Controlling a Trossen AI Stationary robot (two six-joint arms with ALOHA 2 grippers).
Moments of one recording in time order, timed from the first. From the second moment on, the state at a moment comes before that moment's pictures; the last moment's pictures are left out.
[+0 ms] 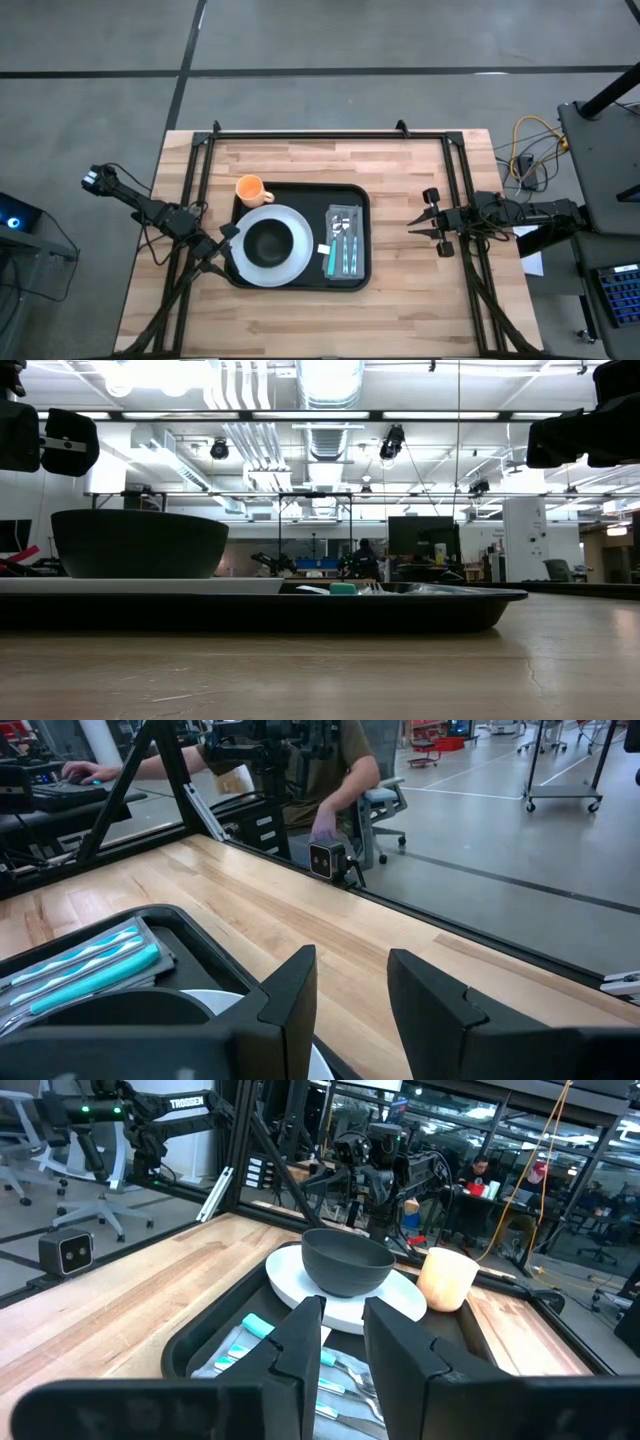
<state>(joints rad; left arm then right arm) -0.47 0.29 0.01 0.06 0.26 0.16 0.07 0.03 0.02 0.00 -0.16 -0.20</state>
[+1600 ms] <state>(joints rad) -0.47 0.29 0.01 0.06 0.26 0.16 0.07 0.03 0.02 0.00 -0.16 -0.20</state>
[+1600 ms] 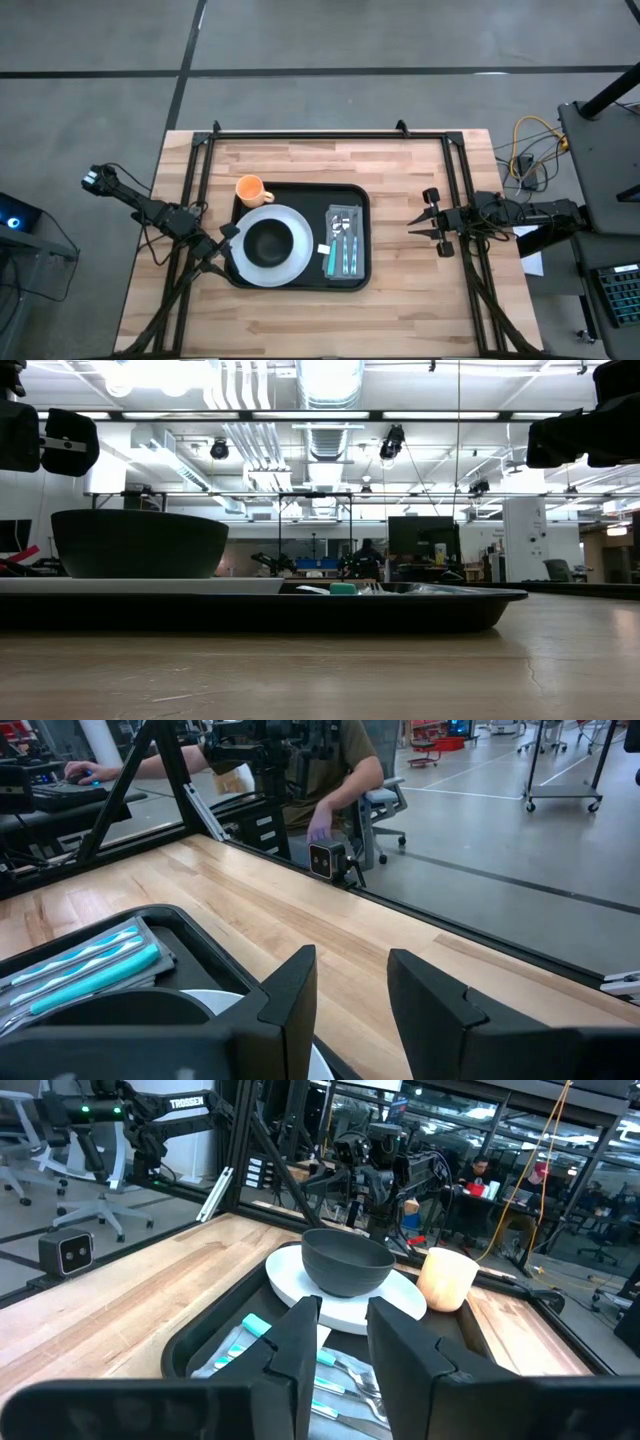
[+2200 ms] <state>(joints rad) -0.47 0.29 0.01 0.06 0.26 0.16 0.07 0.03 0.02 0.00 -0.16 -0.20</state>
